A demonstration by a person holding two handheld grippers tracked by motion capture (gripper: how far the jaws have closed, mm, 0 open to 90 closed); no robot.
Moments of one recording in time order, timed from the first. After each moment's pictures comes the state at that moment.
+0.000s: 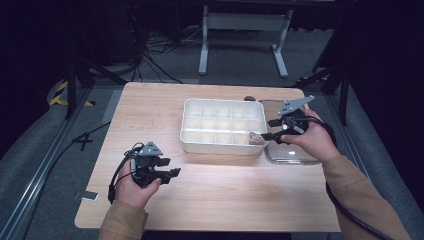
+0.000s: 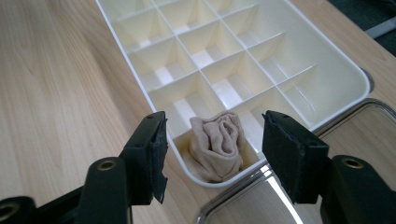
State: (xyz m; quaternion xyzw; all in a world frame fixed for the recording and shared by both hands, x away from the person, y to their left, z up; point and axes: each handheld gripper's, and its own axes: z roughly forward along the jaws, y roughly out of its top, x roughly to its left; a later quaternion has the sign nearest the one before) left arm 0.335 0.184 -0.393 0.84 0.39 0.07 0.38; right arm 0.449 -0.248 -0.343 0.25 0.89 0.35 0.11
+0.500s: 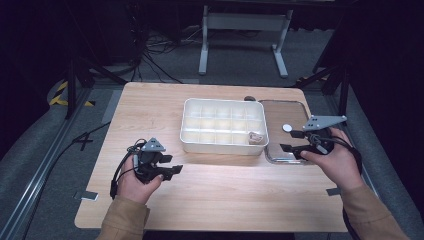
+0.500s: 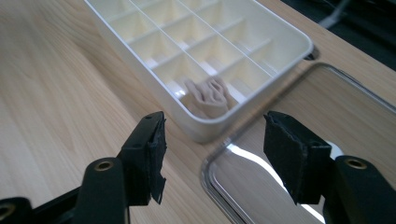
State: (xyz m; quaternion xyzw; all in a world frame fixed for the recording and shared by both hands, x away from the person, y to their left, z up) left arm 0.342 0.180 -0.388 0.84 0.39 0.06 0.37; right arm 0.385 -0.286 -0.336 0.31 0.86 0.36 0.18
